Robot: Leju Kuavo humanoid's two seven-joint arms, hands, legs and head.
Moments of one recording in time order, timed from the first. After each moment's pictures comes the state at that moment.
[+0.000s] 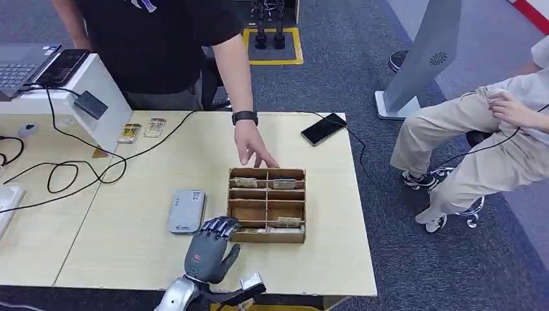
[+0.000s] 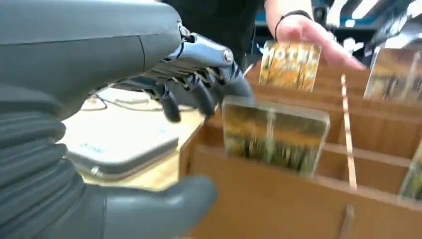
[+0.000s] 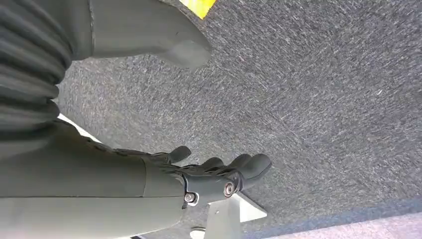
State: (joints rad) left arm -0.05 -0.07 -0.45 -1.09 -1.26 0.65 -0.19; right arm -0.14 0.28 -1.54 -0.47 1.00 -0.69 -0.48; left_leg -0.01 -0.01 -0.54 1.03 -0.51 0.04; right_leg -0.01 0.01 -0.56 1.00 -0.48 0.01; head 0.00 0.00
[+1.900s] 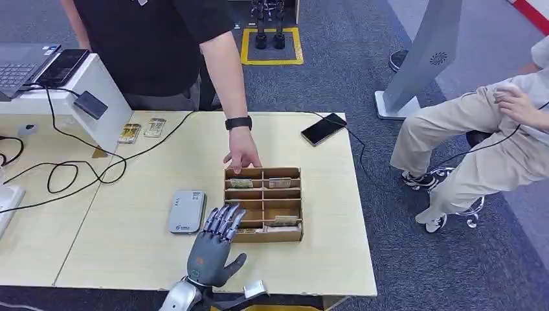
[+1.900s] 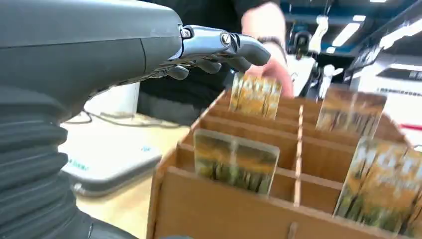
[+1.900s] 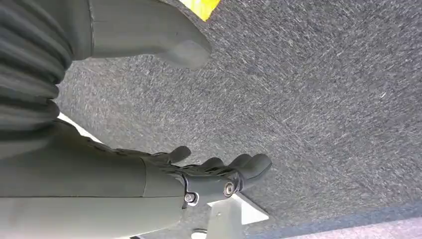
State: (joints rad) left arm 0.00 -0.11 -0.40 -1.14 -1.28 0.70 -0.30; right arm -0.14 0.28 -1.54 -0.46 1.00 -0.69 -0.48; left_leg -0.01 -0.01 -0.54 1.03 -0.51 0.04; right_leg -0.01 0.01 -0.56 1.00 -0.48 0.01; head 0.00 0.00
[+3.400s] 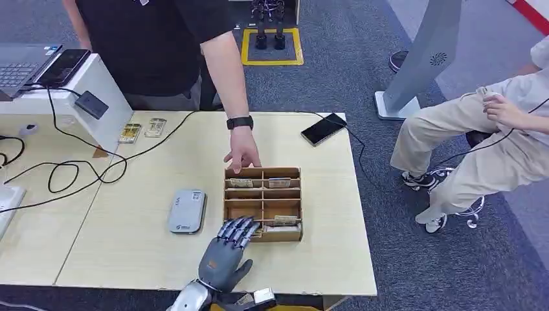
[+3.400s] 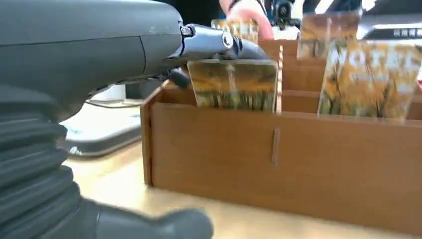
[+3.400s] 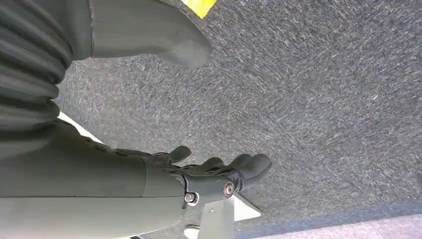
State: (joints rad) left arm -0.08 -0.11 -0.46 -0.95 -1.33 0.66 -0.20; right arm -0.15 0.28 -1.54 -0.46 1.03 -0.69 -0.48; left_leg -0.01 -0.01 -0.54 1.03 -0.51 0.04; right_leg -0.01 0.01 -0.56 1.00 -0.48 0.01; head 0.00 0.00
